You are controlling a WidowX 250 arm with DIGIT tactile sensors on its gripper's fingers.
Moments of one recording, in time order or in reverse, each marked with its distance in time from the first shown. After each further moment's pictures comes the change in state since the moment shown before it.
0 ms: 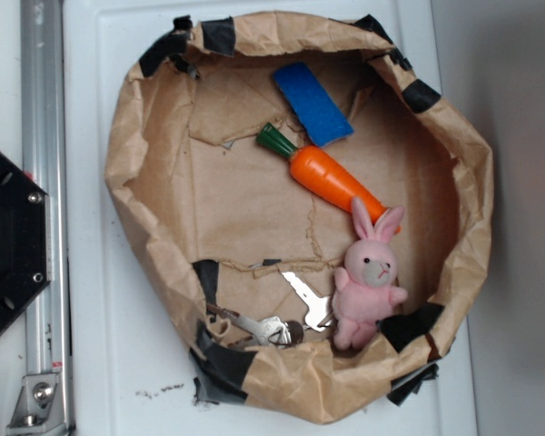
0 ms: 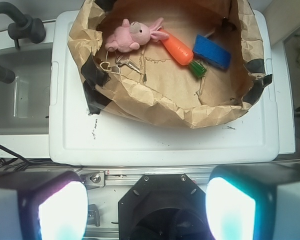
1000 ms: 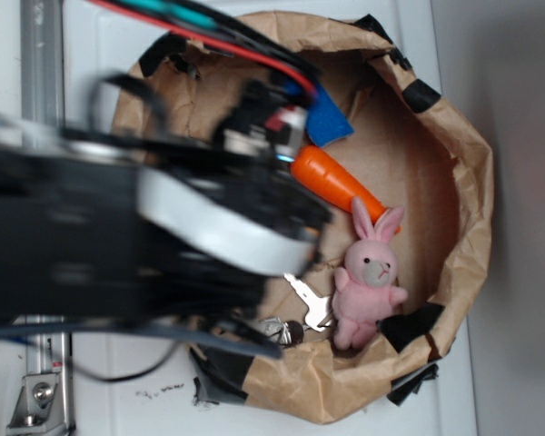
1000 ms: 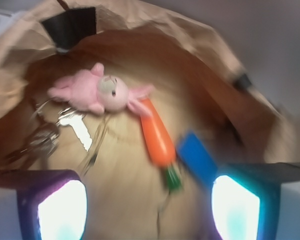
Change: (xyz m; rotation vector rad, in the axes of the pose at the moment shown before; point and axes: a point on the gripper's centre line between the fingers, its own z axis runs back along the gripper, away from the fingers) arm 0.130 0.024 -0.132 0.231 -0.106 -0.477
